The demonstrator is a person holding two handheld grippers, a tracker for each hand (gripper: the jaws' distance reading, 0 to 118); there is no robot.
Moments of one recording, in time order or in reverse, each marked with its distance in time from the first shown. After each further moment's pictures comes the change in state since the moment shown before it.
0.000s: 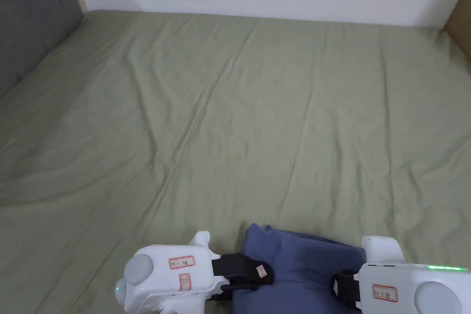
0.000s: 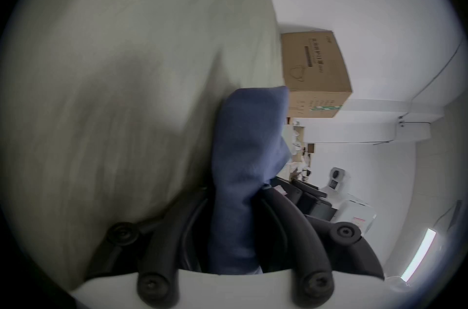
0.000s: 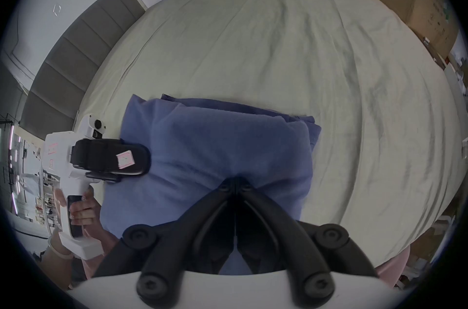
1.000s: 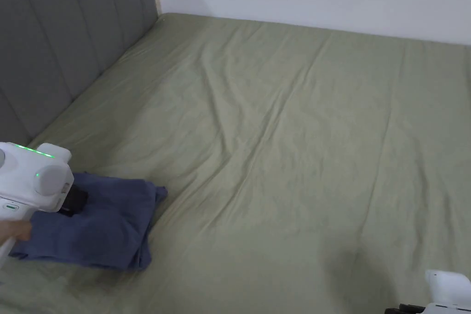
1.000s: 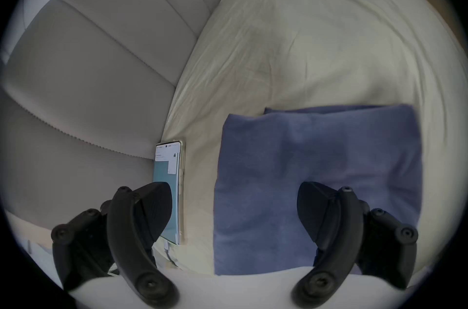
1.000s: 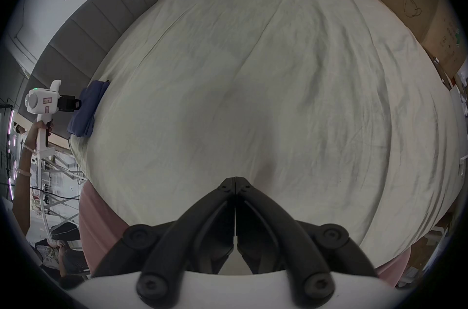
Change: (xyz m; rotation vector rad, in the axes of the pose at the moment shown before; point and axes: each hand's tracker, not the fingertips) left arm -0.002 0.134 0.310 0.232 1.525 -0.467; right arm -0.058 0.011 -0.008 -0.031 -0.008 0.078
